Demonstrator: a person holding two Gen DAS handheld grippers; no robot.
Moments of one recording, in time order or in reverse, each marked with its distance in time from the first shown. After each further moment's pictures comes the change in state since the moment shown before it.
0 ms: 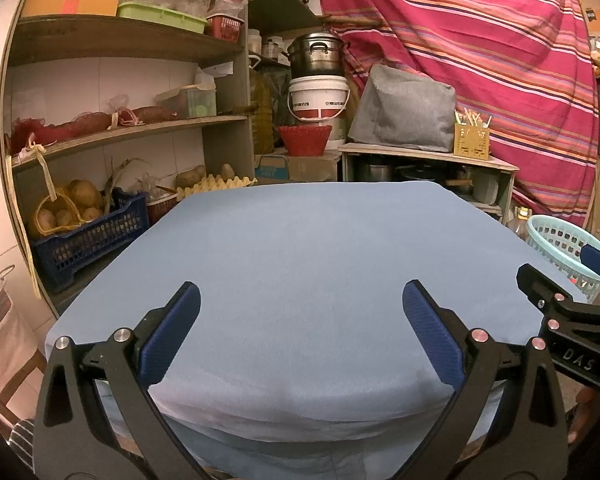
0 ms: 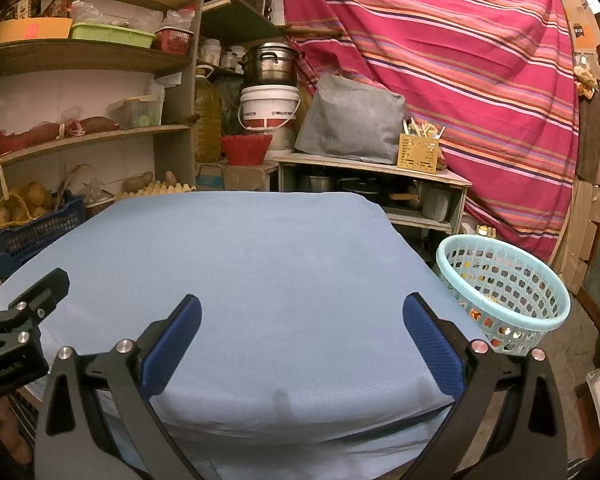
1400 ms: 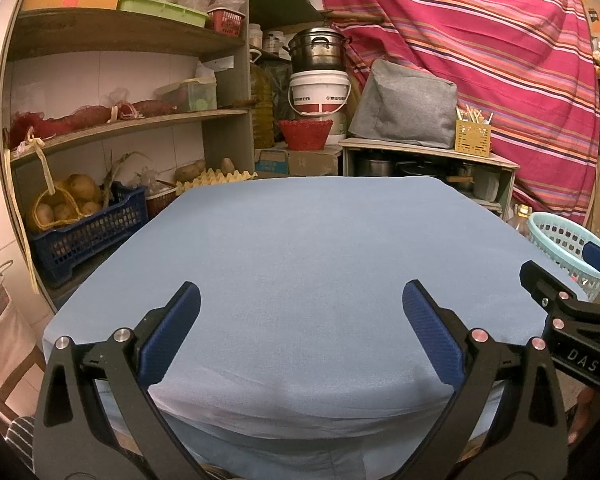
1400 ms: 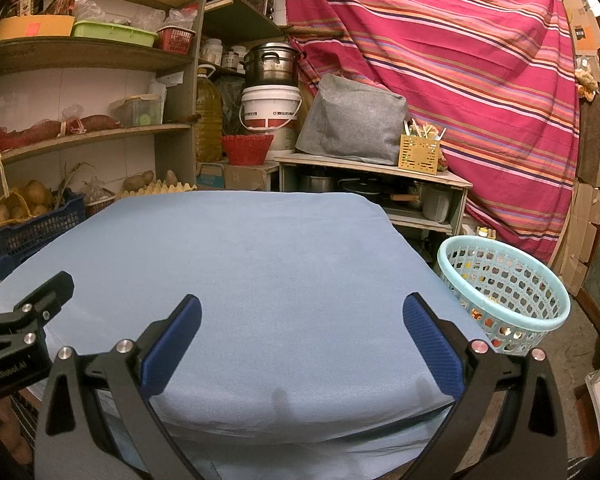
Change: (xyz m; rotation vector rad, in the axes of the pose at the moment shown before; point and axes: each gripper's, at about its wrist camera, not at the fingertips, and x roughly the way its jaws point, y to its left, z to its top) left arm 0.001 -0.002 -0.005 -0.008 0.018 0.002; right arm -0.001 0.008 0.002 -0.001 -0.001 0.000
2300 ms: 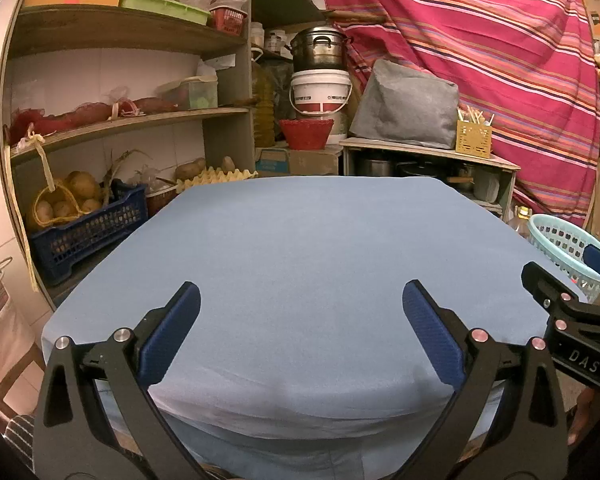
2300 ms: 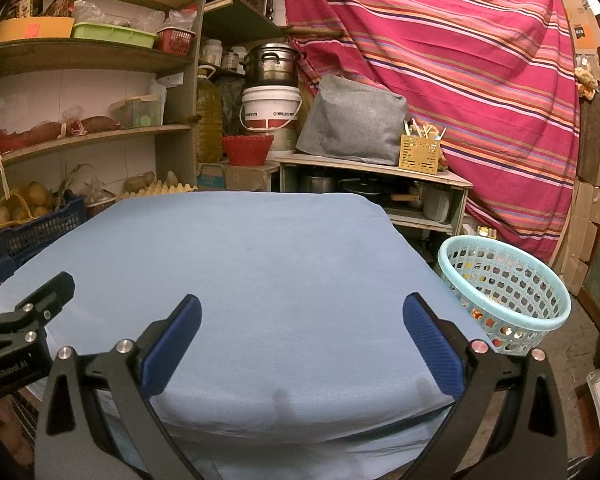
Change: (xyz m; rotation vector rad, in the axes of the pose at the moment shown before) left arm 0.001 0.003 0.000 0.000 0.001 -0.002; right arm 0.000 0.003 -0.001 0.003 0.000 -0.001
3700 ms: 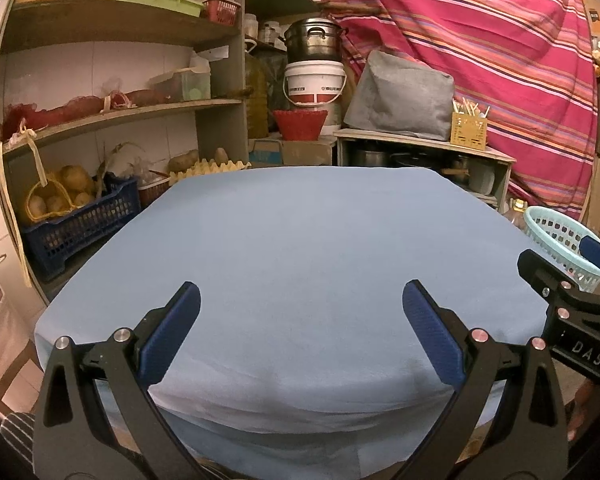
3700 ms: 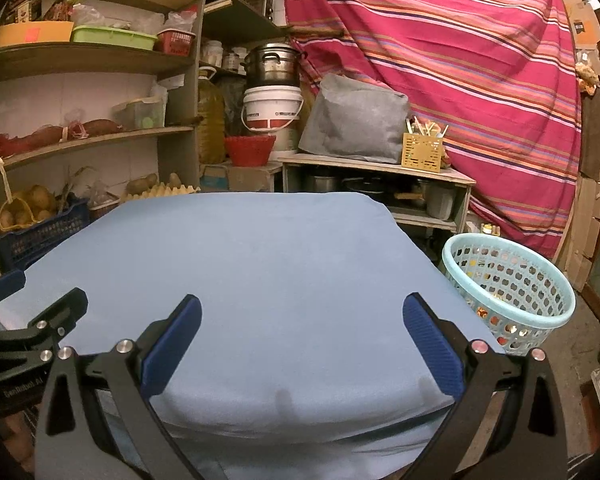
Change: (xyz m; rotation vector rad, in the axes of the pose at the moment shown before) left arm 0.005 -0.009 -0.004 0.000 0.033 -0.017; right arm 0.001 0.008 -0.001 0.003 0.000 0.005
